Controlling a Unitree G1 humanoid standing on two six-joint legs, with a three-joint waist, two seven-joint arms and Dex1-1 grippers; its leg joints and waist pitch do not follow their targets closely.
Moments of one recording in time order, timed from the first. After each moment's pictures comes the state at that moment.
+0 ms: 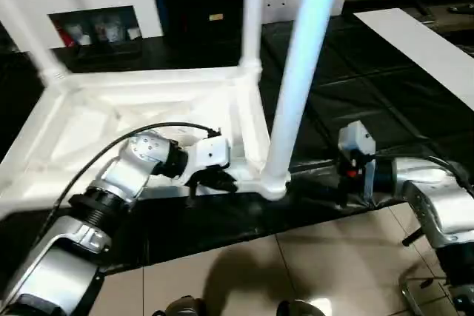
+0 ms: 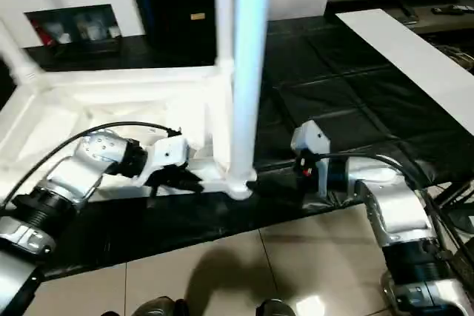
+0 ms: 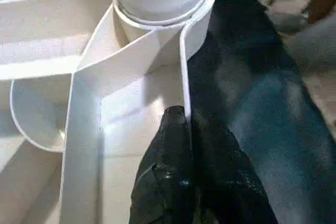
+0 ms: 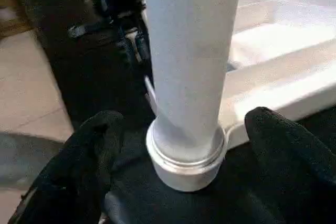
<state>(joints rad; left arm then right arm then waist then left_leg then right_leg) -0.68 0.44 -0.41 0.54 0.06 0.02 -1.34 -0.40 -0.53 0.12 0.23 0.26 0.26 1.27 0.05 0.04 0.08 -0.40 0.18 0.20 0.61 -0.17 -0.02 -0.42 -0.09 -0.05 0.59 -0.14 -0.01</state>
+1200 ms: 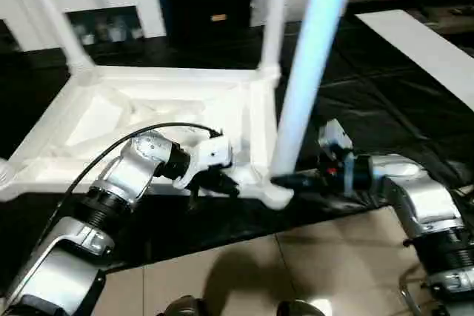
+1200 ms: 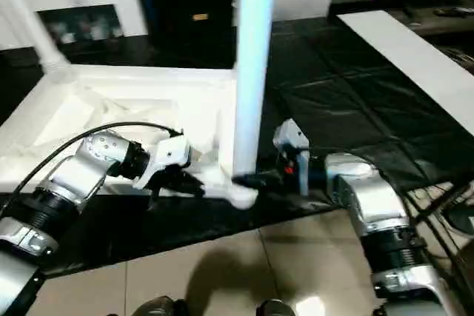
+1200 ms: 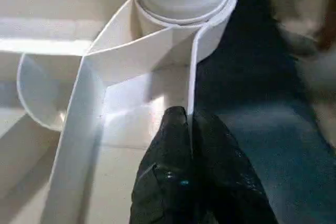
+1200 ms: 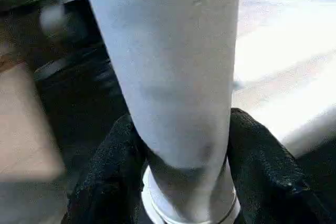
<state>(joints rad) -0.68 0.35 -0.36 0.52 0.07 0.24 -1.18 -0.44 -0.35 0.08 0.27 0.24 0.40 1.01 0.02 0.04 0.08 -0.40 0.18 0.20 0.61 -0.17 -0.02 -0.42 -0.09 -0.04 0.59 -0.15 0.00</state>
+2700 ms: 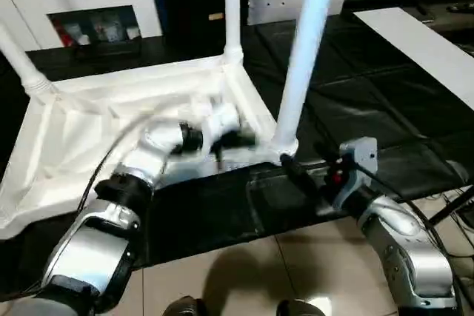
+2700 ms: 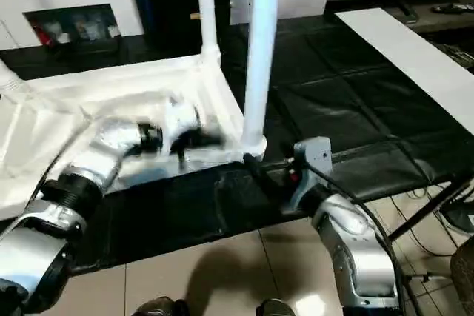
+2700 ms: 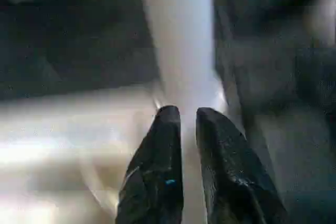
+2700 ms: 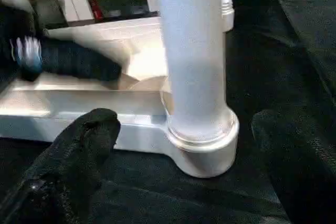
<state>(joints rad) -0.79 0.26 -0.16 0.69 -0.08 -0.07 -1.04 -0.07 -0.17 -0.03 -0.17 0.25 0.39 0.52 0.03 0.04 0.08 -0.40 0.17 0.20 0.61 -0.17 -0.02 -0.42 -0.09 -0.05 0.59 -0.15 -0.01</state>
